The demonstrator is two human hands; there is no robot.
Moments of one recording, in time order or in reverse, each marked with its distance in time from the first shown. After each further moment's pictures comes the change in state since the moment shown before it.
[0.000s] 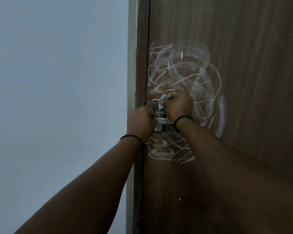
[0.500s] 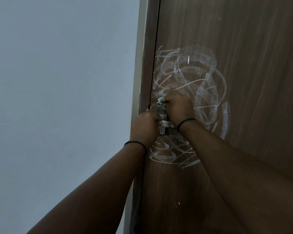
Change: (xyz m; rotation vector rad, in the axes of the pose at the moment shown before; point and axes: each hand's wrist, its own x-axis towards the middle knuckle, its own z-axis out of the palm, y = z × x) left_hand -0.011 -0.004 0.006 0.021 0.084 0.110; right_hand 0.010 0.001 0.002 -0.272 -0.140 -0.426
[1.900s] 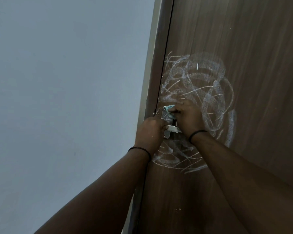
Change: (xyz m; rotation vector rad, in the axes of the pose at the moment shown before) left_hand -0.008 -0.003 -0.002 -0.030 0.044 0.106; right_hand -0.014 0.012 0.001 0.174 0.051 0.002
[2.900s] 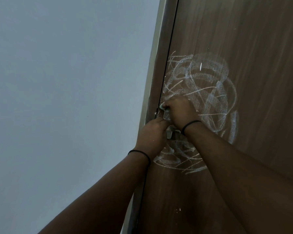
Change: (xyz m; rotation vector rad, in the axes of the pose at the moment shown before) left_hand -0.009 -0.004 0.000 -0.024 -0.040 0.030; right_hand 0.027 -0.032 0.005 -0.434 -0.248 -0.167
